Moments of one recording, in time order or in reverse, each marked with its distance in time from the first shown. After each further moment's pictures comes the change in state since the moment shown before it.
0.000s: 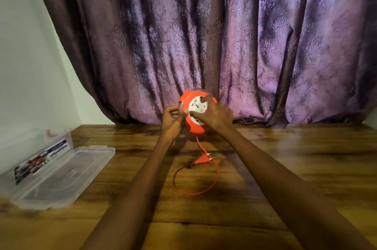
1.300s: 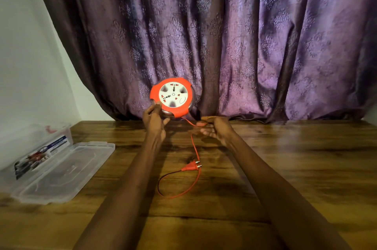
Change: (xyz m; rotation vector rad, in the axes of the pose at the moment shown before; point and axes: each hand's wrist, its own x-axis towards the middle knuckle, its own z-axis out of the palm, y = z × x) left_hand 0.020 0.004 -0.031 -0.506 0.304 -0.236; right_hand -0.023 0.033 0.032 1.281 -0.436 0.509
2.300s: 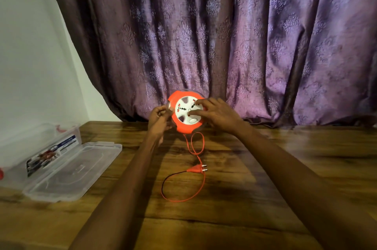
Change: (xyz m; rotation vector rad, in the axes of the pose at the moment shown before) left_hand 0.007 0.011 -0.022 0.371 -0.248 0.032; right_hand 0.018 -0.047 0.003 -1.859 -0.092 -1.243
